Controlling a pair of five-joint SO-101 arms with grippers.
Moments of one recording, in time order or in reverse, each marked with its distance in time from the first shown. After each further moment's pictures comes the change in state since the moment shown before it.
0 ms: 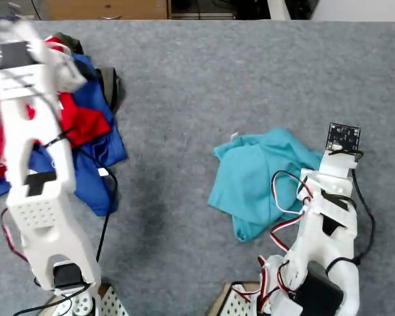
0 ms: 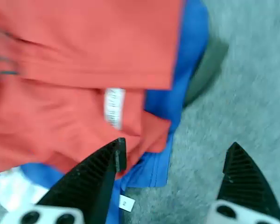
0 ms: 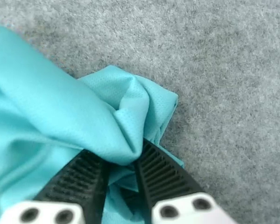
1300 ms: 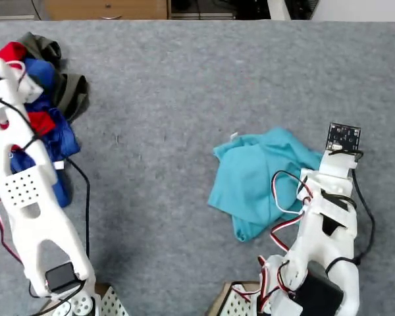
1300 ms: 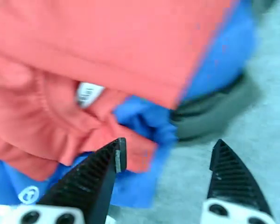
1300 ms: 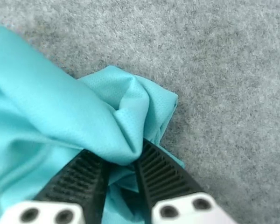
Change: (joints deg) left arm -12.7 25.5 -37.2 5.7 0.1; right arm -0.8 0.0 0.0 -0.2 0.0
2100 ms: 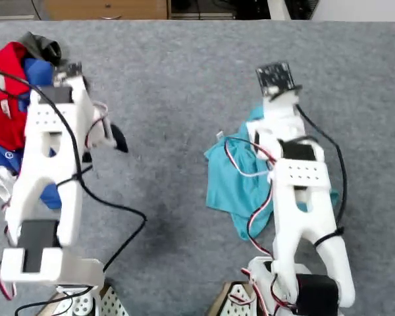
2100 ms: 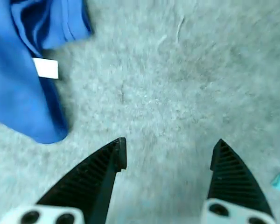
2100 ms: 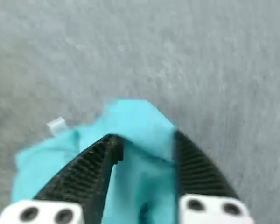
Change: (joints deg) left arm 21.2 -60.8 95.8 -16.5 -6.0; right arm -28.8 -1.0 -29.5 23.7 0.1
